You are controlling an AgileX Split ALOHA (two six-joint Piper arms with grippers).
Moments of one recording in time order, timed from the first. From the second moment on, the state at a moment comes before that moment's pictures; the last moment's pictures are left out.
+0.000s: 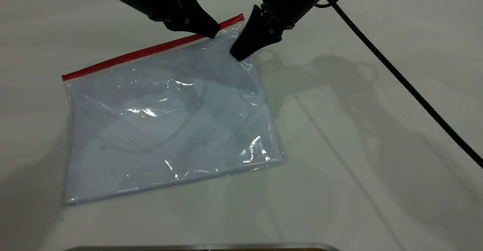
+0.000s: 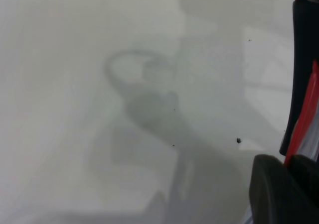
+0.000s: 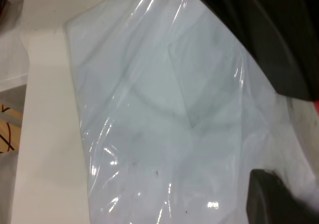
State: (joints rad) left arm -0.25 2.27 -1.35 -1.29 0.58 1.79; right arm 0.34 2.60 -1.91 1.00 1.05 -1.55
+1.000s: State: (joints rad) left arm -0.10 2.27 -1.37 -0.91 0.58 1.42; right arm 0.06 2.60 -1.91 1.03 1.01 -1.46
